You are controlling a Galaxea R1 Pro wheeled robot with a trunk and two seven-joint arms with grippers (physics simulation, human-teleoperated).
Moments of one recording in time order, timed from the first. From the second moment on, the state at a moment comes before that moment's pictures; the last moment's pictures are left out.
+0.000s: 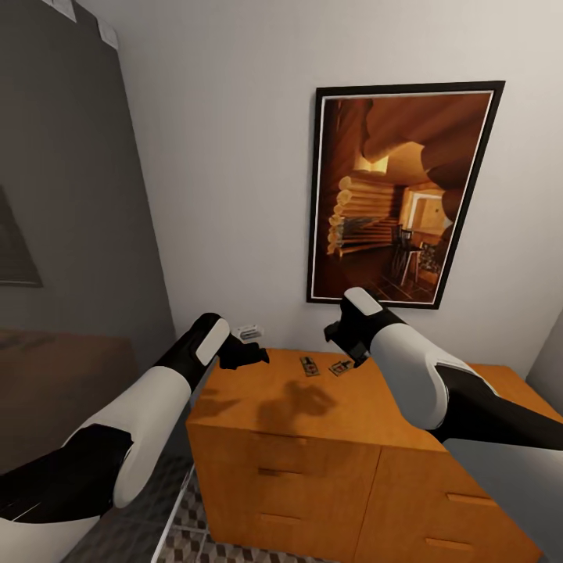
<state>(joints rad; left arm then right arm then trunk) -1.12 -0.14 -0.16 -0.53 0.57 1.01 0.23 -1.36 0.17 -0.31 -0.21 -0.87 0.47 -1.00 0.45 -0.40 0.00</state>
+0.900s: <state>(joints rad) -1.12 -0.15 -0.16 -0.53 0.57 1.01 0.22 -1.35 0.17 -0.31 -0.21 -0.89 0.42 -1.00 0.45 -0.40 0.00</state>
